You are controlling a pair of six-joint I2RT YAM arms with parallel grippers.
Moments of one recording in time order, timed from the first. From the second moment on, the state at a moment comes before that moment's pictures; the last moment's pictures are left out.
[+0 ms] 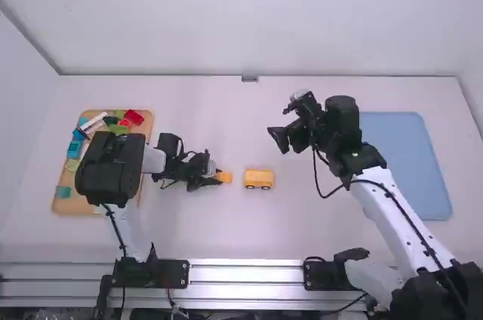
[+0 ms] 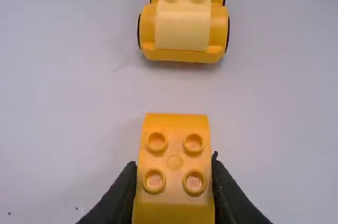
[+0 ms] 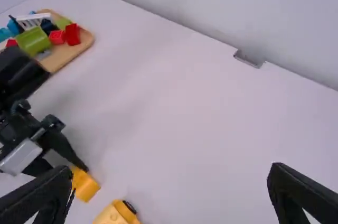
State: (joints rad) left arm -0.01 1.99 0.73 -0.08 1.03 1.38; right arm 0.26 1.22 0.91 -0.28 -0.43 -0.17
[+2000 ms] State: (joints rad) left arm -0.36 1.85 0.73 0.25 0.94 0.80; right arm 0.23 2.18 0.63 0.68 -1.16 -0.98
